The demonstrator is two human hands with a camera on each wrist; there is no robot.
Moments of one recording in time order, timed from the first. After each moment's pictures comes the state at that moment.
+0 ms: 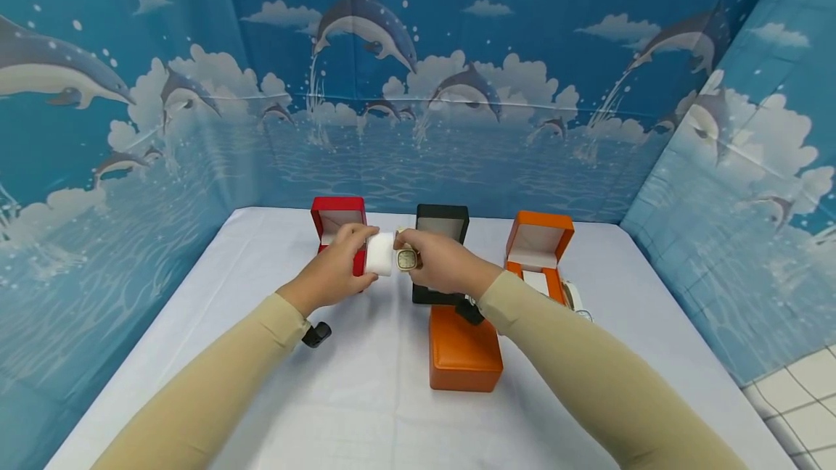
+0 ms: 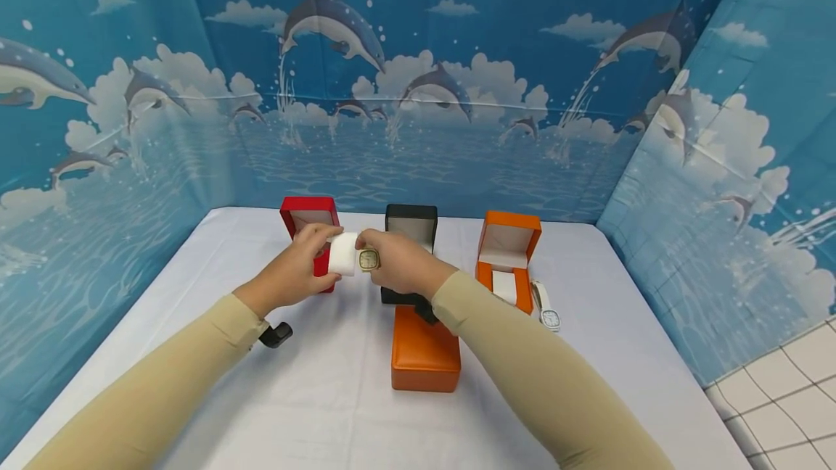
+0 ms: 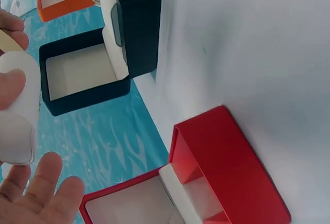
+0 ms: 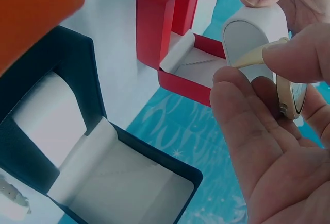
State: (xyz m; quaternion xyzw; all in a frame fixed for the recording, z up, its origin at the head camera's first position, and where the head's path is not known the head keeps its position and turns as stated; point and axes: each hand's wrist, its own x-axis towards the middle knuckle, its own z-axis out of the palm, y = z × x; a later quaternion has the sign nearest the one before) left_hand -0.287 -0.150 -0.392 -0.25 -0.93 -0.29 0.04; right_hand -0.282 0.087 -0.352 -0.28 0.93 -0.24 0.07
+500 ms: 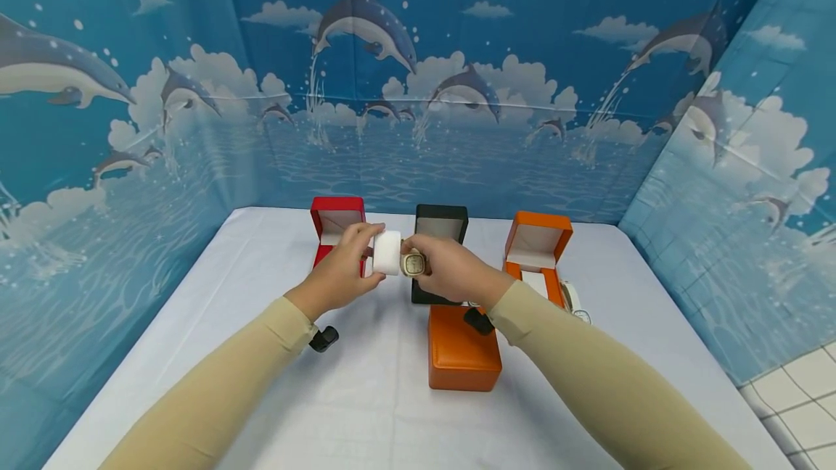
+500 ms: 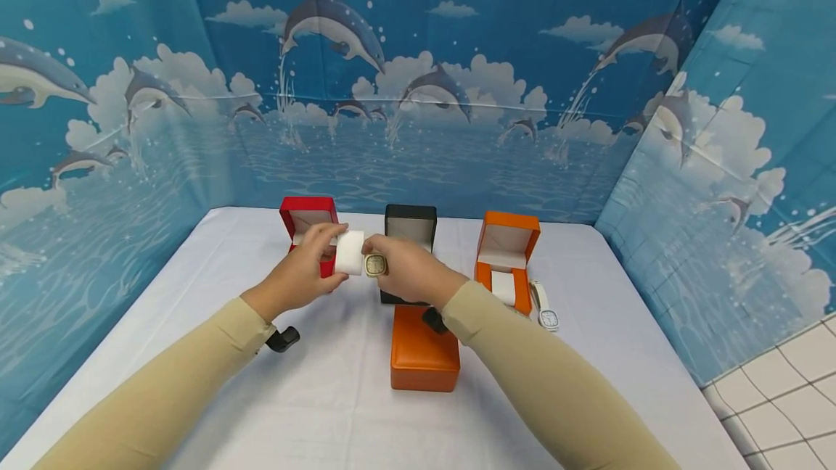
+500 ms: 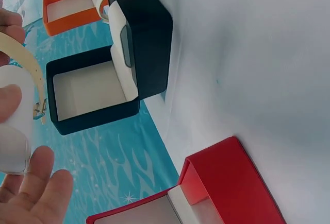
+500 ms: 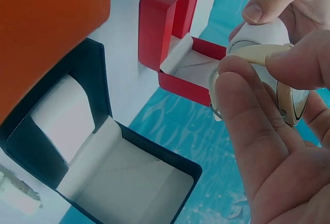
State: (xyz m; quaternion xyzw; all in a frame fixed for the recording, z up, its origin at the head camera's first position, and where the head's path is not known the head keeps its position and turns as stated) left_hand -0.280 -0.138 -0.396 -0.26 -0.90 -0.34 0.05; right_hand -0.267 0.100 -0.353 -0.28 0.92 -0.26 0.06
